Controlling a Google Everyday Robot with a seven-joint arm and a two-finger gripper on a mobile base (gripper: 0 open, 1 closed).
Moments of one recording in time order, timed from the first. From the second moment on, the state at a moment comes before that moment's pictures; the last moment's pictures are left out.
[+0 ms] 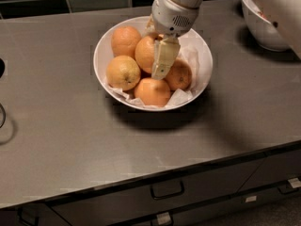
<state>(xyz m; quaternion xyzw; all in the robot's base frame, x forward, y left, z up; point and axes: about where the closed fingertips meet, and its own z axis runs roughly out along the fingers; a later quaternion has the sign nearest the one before) 0.564 -0.017 0.947 -0.76 0.62 0.07 0.18</state>
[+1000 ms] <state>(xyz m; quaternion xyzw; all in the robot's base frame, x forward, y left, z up) 0.564 -0.017 0.946 -0.76 0.62 0.07 0.18</state>
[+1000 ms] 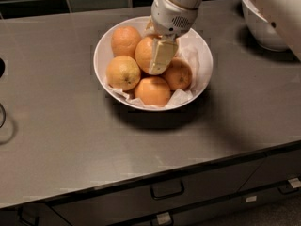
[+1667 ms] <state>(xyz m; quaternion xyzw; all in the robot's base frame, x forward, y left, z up) 0.557 -0.024 0.979 -0.75 0.62 0.05 0.22</state>
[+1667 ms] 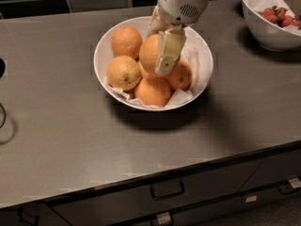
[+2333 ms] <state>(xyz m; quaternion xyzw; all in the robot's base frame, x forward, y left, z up) 0.545 -0.025 1.013 -0.74 0.61 0.04 0.27</state>
